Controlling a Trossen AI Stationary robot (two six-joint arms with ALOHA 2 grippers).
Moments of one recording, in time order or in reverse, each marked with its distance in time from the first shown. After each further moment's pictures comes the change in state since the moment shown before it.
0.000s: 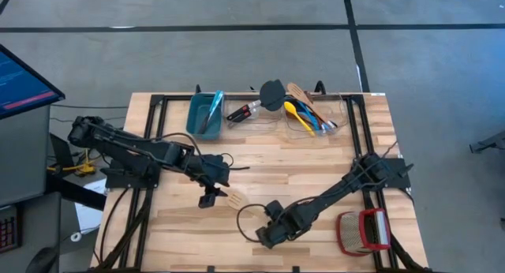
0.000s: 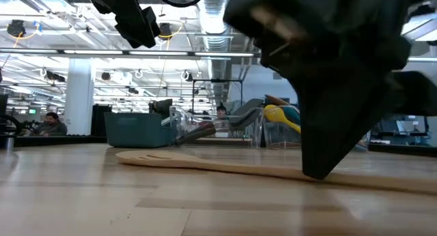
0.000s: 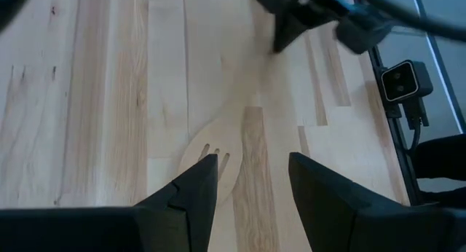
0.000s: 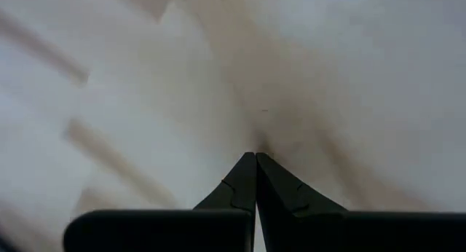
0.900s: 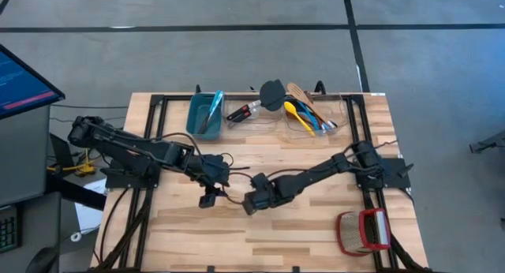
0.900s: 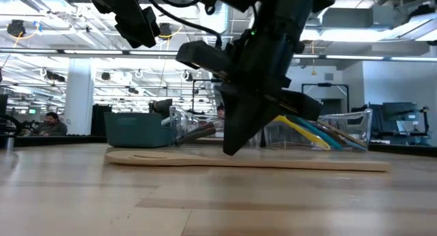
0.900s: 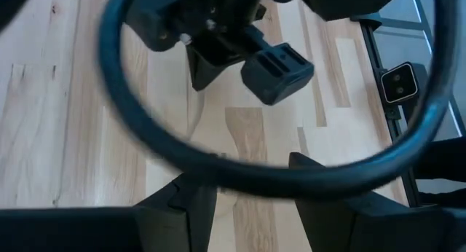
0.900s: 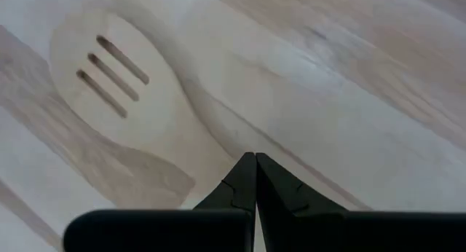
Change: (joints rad) left arm 0.000 0.000 0.000 0.002 0.000 -0.009; right arm -0.231 -0.001 0.000 0.068 0.060 -0.295
